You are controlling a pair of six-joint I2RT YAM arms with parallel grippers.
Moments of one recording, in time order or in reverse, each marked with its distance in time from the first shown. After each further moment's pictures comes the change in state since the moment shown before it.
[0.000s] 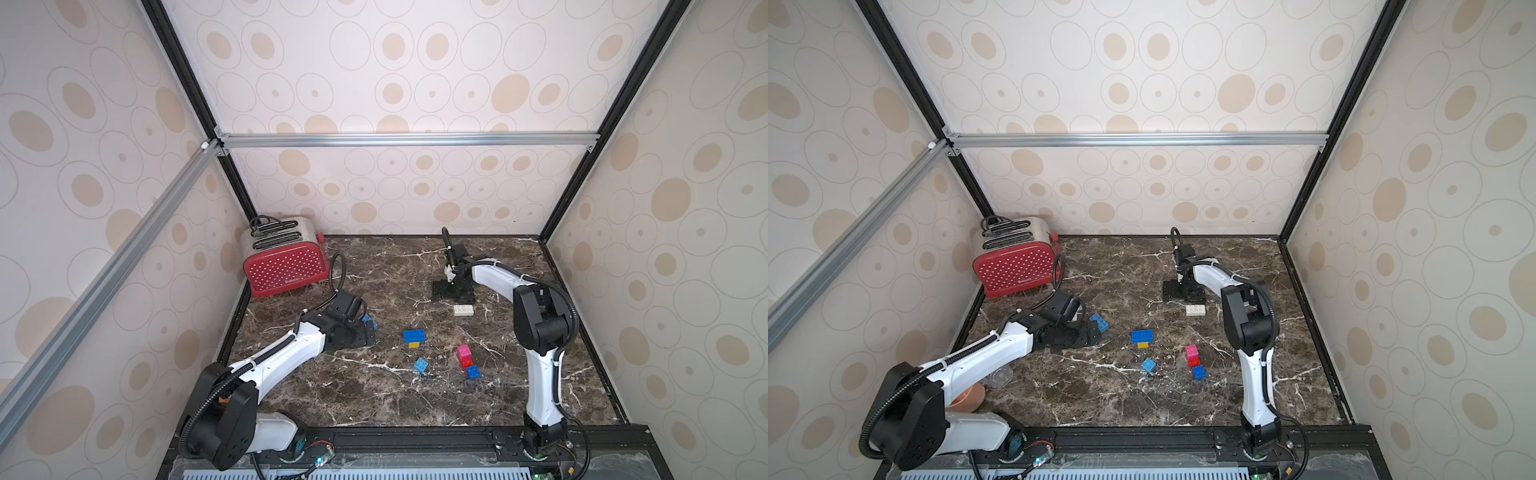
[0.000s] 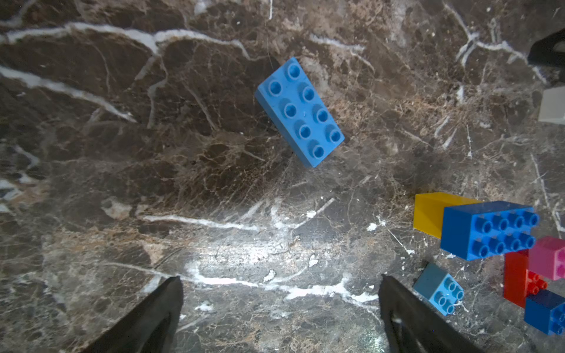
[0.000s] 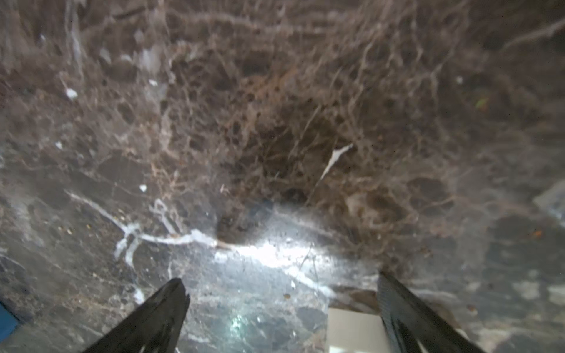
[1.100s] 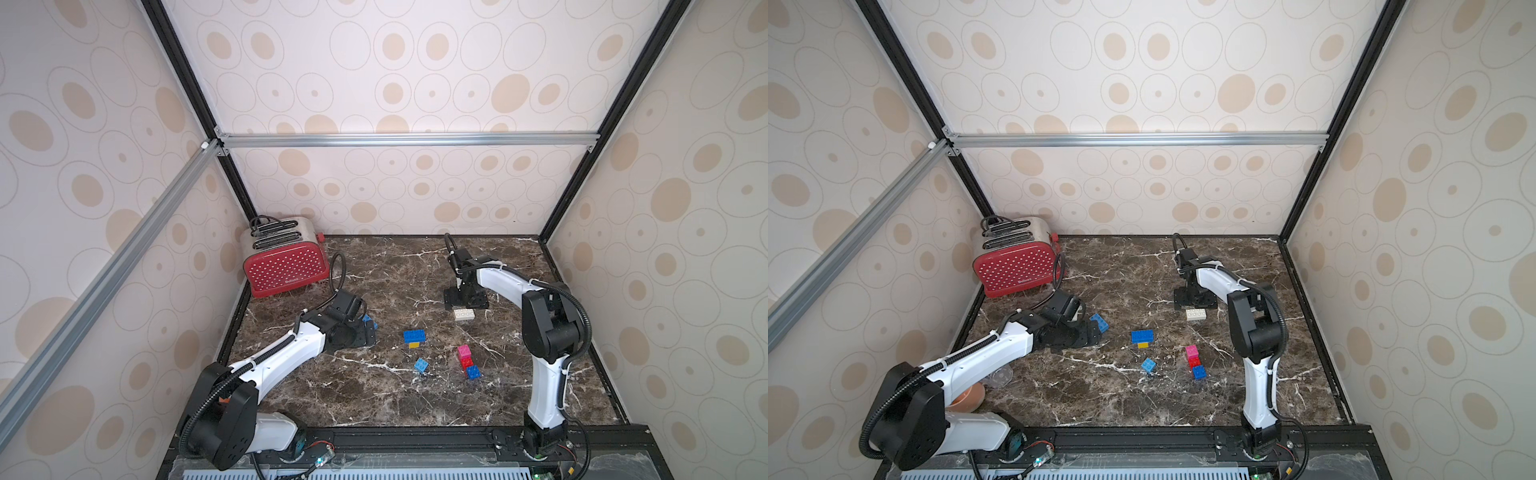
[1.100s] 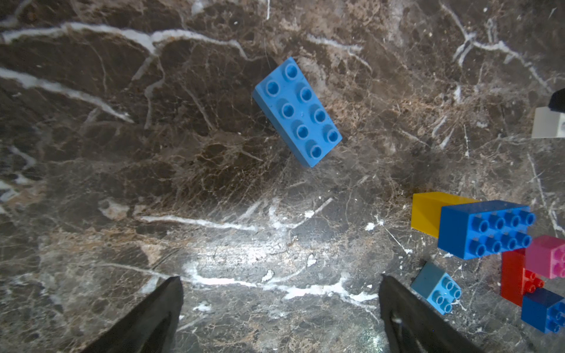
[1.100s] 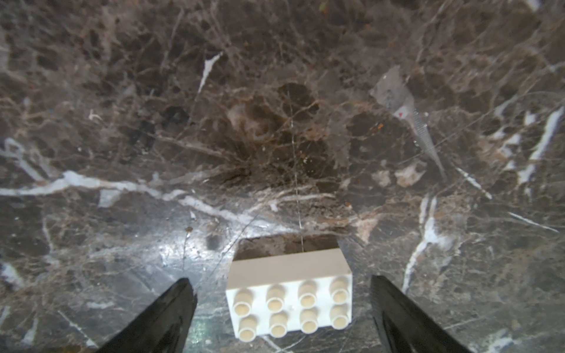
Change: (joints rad) left arm 0.000 0.001 0.001 0.002 0.005 0.000; right arm -0.006 -0.075 -0.064 -0.115 0.226 -0.005
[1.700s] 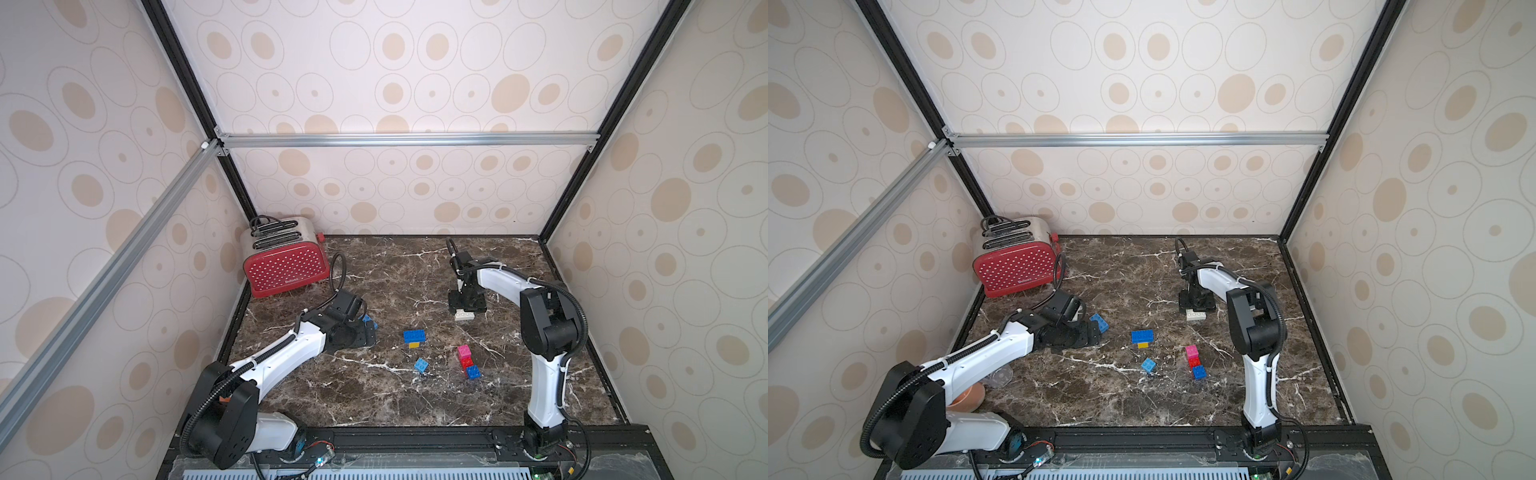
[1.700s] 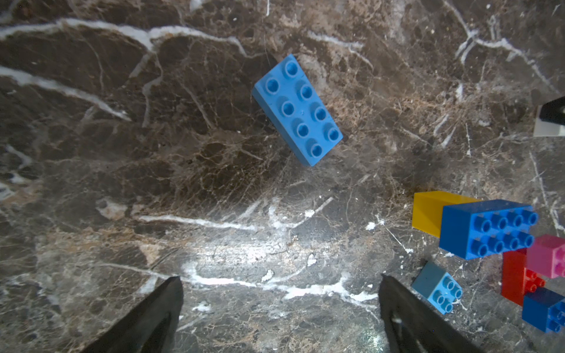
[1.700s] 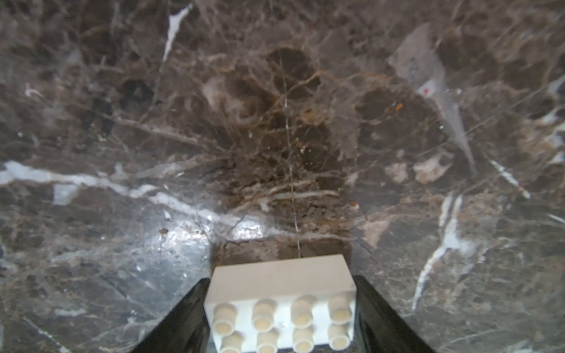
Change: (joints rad) left arm 0.000 0.004 0.000 0.000 0.003 0.000; right arm -0.016 0.022 -0.013 -0.006 -0.037 -0.011
